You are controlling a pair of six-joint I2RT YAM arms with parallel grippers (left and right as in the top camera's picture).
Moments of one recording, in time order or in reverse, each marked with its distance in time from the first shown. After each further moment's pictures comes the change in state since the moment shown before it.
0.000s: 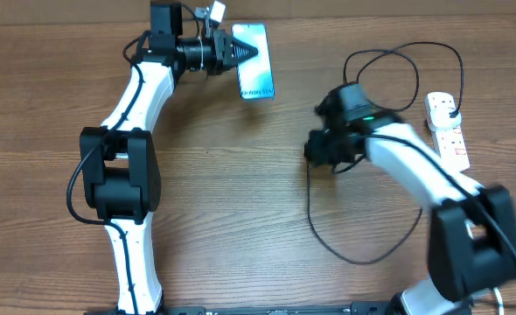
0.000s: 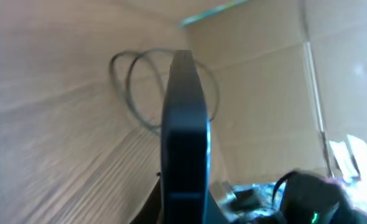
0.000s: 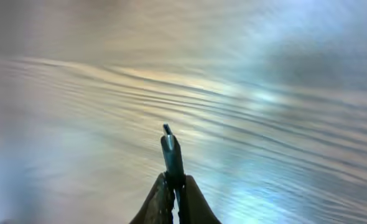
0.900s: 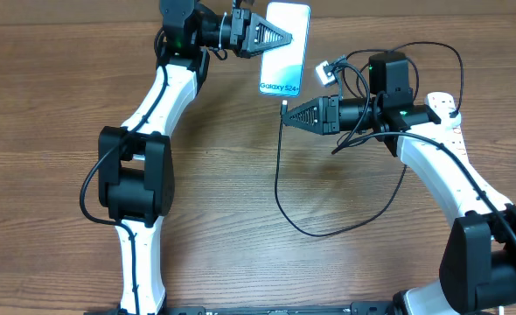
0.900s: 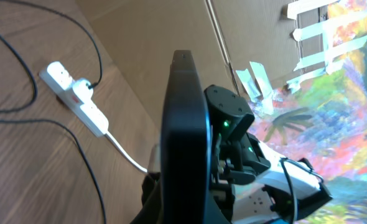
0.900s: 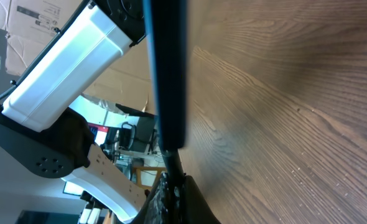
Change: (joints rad) left arm -0.100 -0.001 -0.005 0.923 0.351 -0.838; right arm -0.100 -0.051 0.008 0.403 -0.821 0.086
